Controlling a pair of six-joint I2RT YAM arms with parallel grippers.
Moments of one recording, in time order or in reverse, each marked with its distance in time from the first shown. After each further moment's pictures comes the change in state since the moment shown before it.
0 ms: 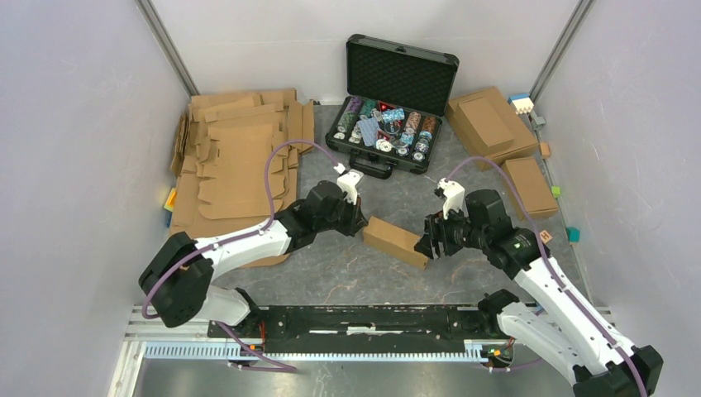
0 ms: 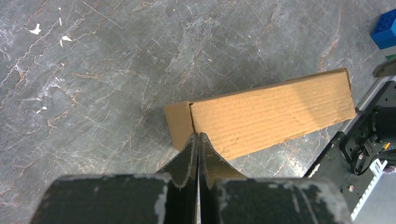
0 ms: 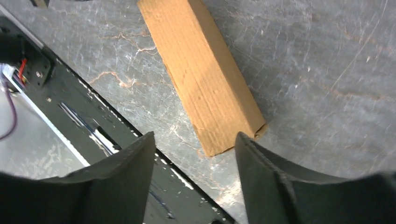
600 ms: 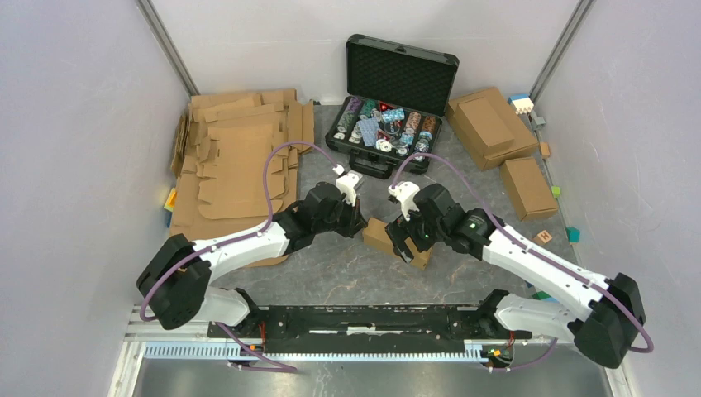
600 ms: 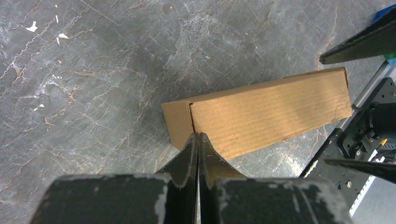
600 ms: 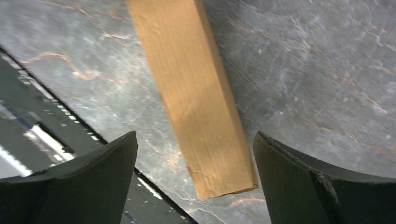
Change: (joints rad) left arm 0.000 -0.023 -0.021 0.006 0.017 0.000; right arm 0.293 0.311 0.153 0.035 0.266 -0.124
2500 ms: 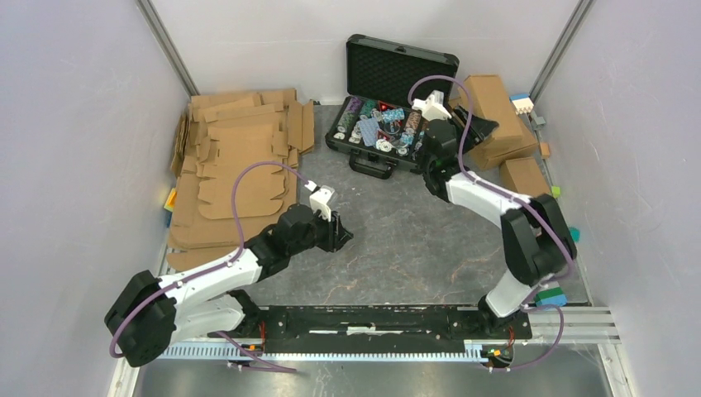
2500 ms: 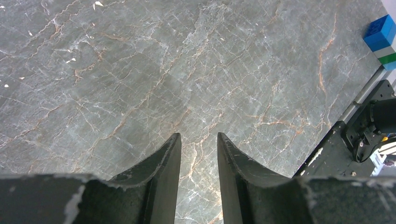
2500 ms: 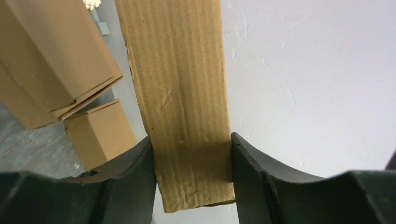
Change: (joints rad) left arm 0.016 -0.298 -0.257 0.063 -0.067 -0.041; right arm -0.288 0.534 0.225 1.114 1.390 -1.135
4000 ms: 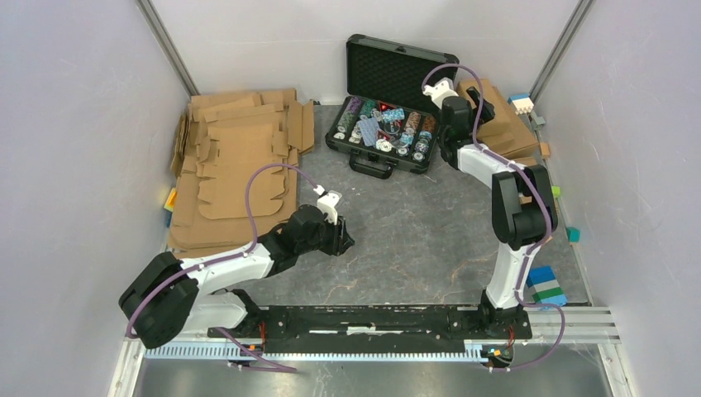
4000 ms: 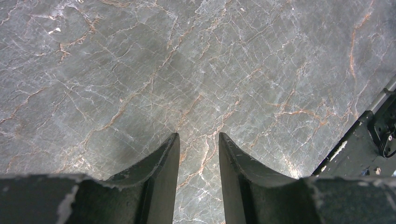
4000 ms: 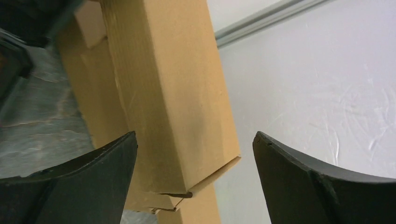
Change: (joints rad) left arm 0.000 0.147 -0.011 0.042 0.023 0.000; right arm -0.266 0.348 0.280 -0.141 -0.568 0.274
